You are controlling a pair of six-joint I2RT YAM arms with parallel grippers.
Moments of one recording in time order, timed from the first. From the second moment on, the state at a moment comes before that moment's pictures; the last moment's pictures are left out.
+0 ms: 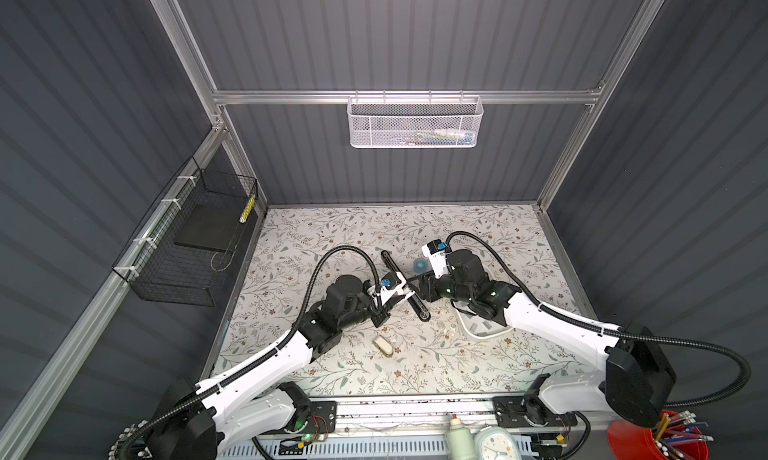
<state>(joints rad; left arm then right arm) -0.77 1.02 0.61 0.07 0.23 0.25 0.74 1.36 0.88 -0.06 -0.19 0.41</state>
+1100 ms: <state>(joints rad) -0.71 0.84 0.51 0.21 0.18 0.17 0.81 1.52 0.97 -0.13 -0.21 0.39</state>
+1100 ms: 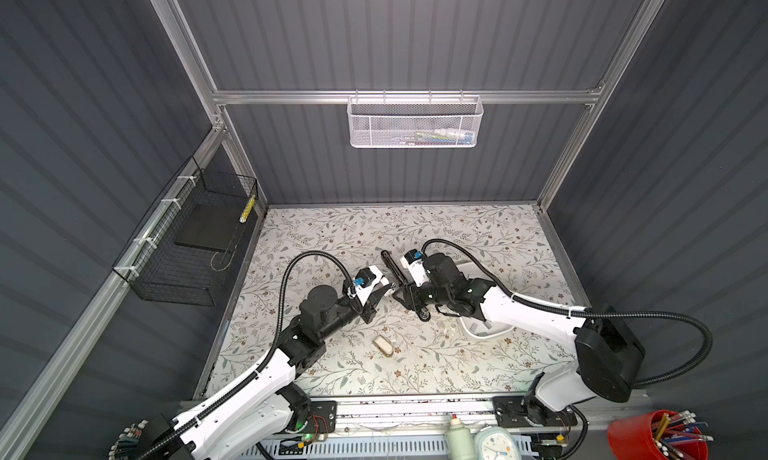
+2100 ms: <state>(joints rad) -0.71 0.86 0.57 0.08 0.41 0.29 0.66 0.85 0.34 0.56 -0.39 0.02</state>
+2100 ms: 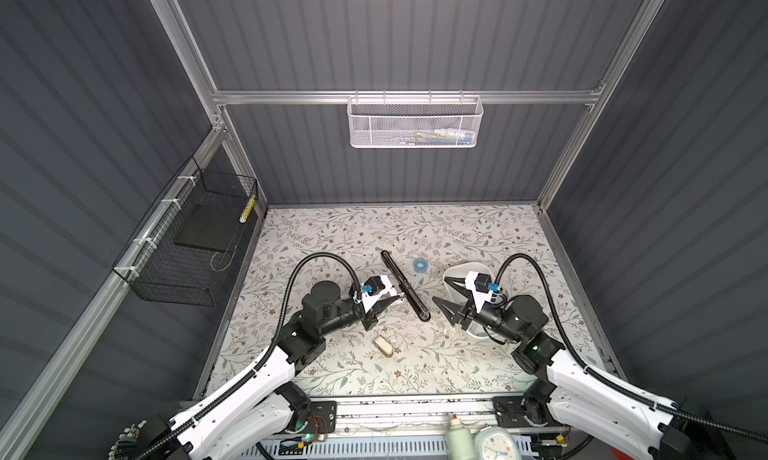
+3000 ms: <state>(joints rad) -0.71 0.91 0.58 0.11 0.80 0.36 0.80 1.02 0.55 0.17 -0.57 -0.22</state>
